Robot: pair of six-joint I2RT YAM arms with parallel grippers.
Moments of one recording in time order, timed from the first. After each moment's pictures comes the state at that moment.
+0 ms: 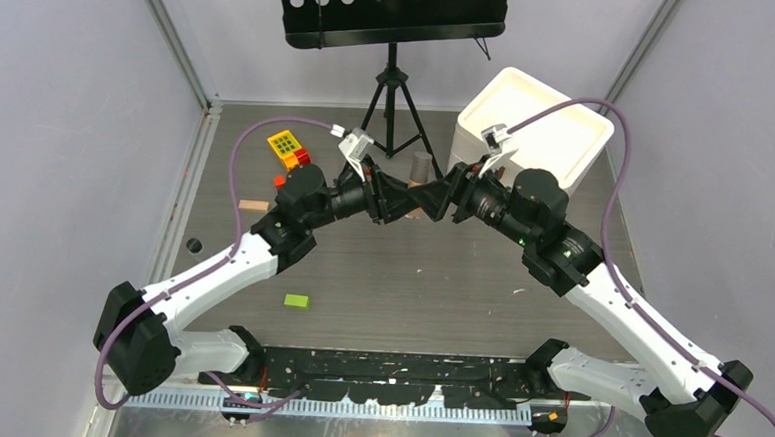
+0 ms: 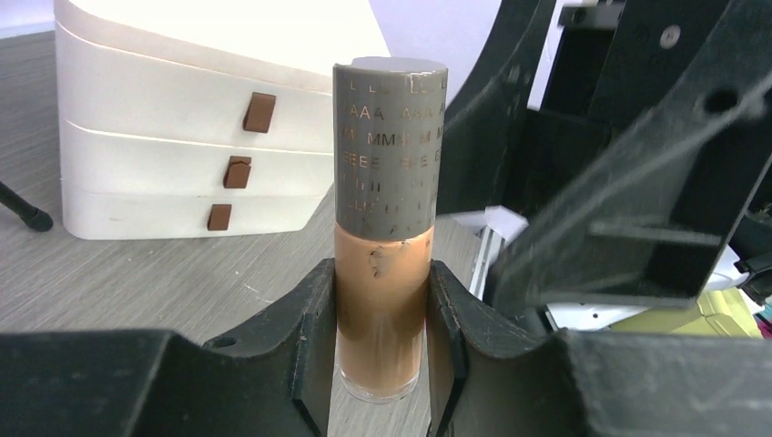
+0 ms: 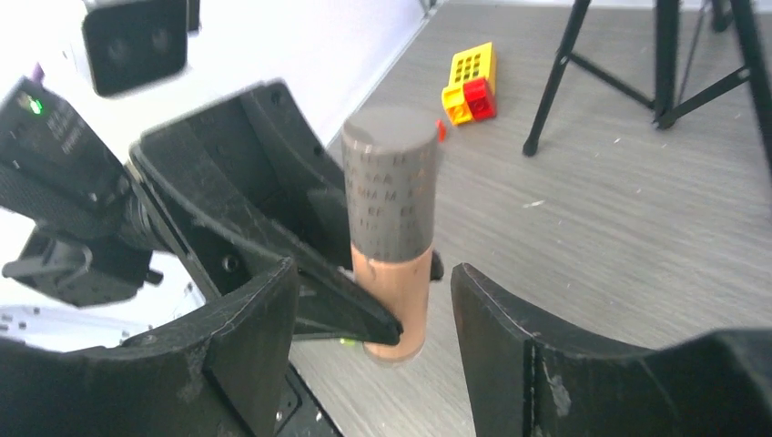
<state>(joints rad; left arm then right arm) -0.72 1.21 0.90 0.40 0.42 -0.55 0.69 1.01 1.05 -0.14 -0.16 0.51</state>
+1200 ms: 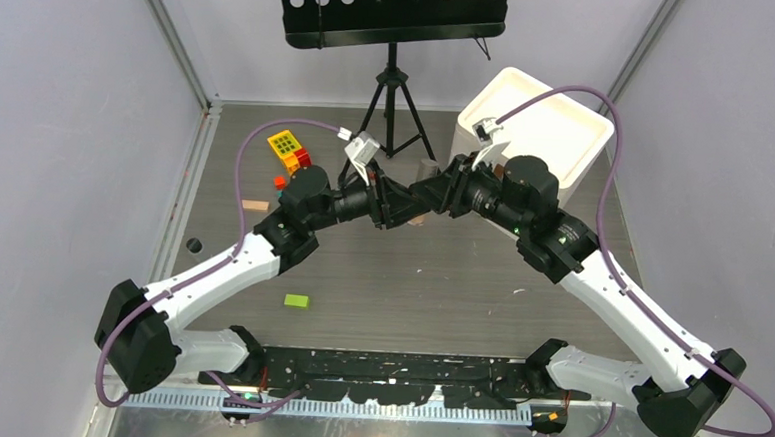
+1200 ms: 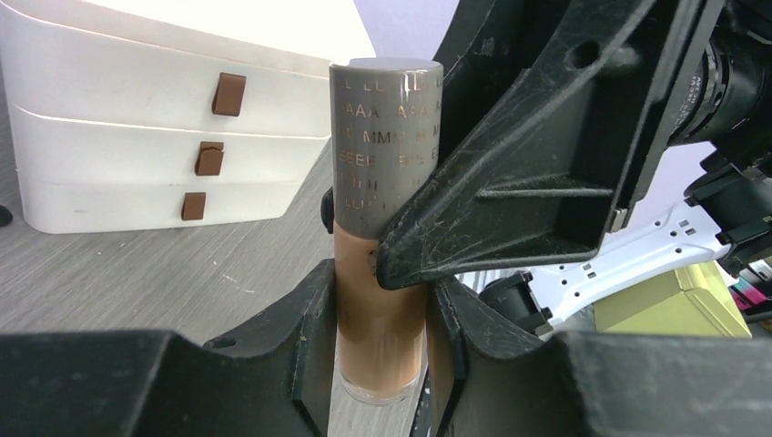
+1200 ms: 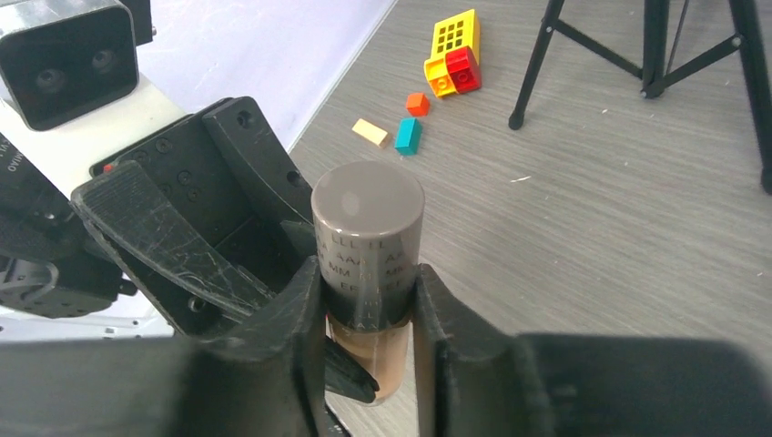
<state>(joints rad) -0.73 1.21 0.90 0.39 0.46 -0.55 0.68 1.07 1.13 -0.24 -0.16 0.51</state>
